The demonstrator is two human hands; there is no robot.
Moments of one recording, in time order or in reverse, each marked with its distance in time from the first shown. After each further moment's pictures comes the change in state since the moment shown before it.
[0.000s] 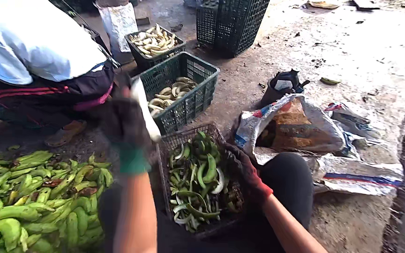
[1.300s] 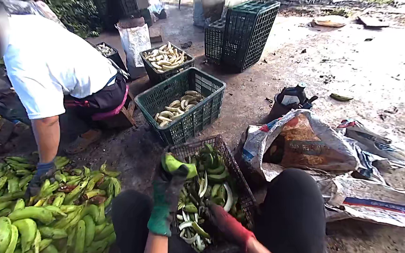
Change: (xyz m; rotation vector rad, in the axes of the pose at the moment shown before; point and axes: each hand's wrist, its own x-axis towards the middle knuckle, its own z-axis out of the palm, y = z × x) left_hand -0.133 -0.007 -0.010 -0.322 -0.114 -0.608; right_hand -0.055 0.014 0.076 -0.412 -0.621 0.432
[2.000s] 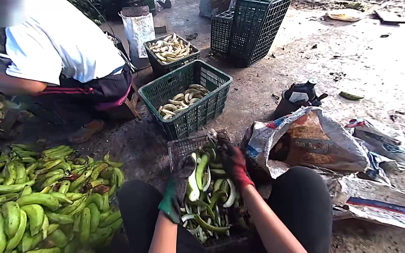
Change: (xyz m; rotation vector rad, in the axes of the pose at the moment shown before) left_hand 0.002 -0.028 -0.009 -0.052 -0.264 -0.420; right_hand 0.056 -0.034 -0.086 -0.171 0.793 -0.200
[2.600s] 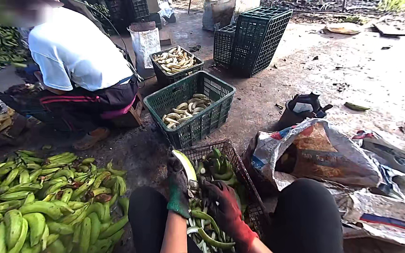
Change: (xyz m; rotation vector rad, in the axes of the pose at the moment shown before) left_hand 0.038 0.000 0.011 -0.153 0.420 0.223; right_hand -0.080 -0.011 0.037 0.047 0.019 -0.391
